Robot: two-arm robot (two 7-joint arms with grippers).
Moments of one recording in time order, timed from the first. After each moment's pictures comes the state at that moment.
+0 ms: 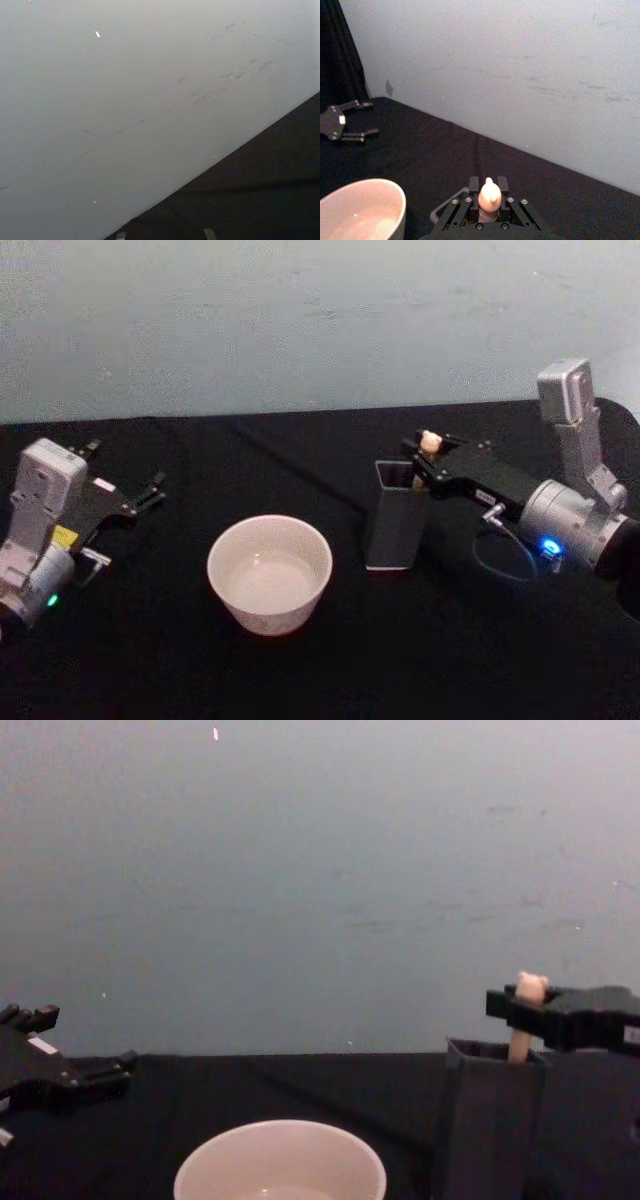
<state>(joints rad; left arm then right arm) -0.20 0.60 0.45 -1.41 -0.25 -0.12 0.03 0.29 0.45 -0.36 -1.44 0.48 0.10 0.45</state>
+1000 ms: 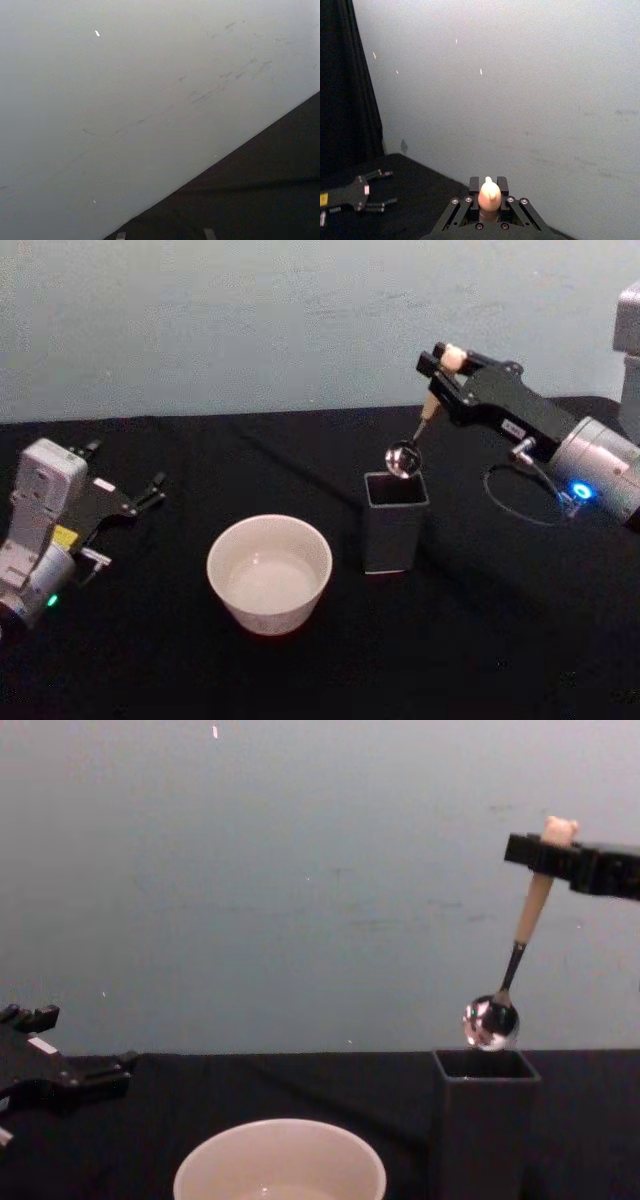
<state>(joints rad) -0.20 0.60 0.45 -1.41 -0.25 -0.12 0.03 0.31 0.48 -0.30 -1.56 0.62 0.05 0.47</state>
